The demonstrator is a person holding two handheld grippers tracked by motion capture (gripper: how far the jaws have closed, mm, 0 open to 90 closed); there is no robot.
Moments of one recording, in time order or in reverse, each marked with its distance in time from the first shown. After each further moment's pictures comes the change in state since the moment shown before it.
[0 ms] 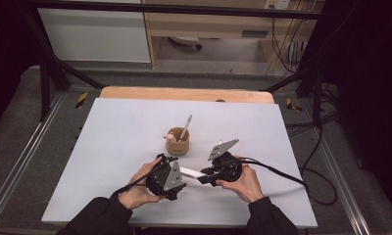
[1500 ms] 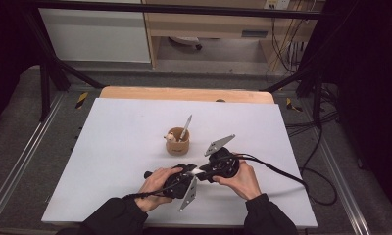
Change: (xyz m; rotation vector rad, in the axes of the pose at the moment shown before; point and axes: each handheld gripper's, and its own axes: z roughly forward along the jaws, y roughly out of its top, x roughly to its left) left arm -0.022 0.022 0.019 -0.029 0.148 0.458; right arm 0.001 0.013 -0.002 0.023 -0.030 0.034
